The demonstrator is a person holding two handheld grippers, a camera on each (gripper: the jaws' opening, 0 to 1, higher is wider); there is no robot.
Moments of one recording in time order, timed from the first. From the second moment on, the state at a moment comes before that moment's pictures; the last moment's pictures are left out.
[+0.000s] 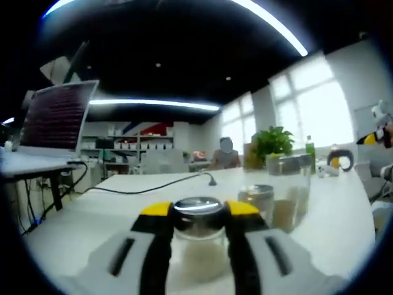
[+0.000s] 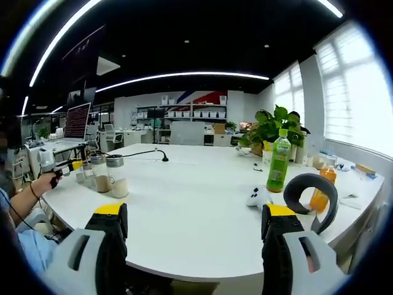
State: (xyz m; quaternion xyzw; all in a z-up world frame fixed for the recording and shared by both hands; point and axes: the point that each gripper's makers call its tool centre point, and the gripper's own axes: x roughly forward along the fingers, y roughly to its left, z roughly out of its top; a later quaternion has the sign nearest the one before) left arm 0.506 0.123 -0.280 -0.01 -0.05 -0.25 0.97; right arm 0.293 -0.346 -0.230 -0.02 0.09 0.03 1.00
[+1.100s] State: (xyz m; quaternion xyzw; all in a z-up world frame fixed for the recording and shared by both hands) left arm 0.505 0.119 -0.280 0.00 -0.01 -0.38 0.92; right arm 0.300 -0.340 -0.238 -0.04 0.11 0.01 0.99
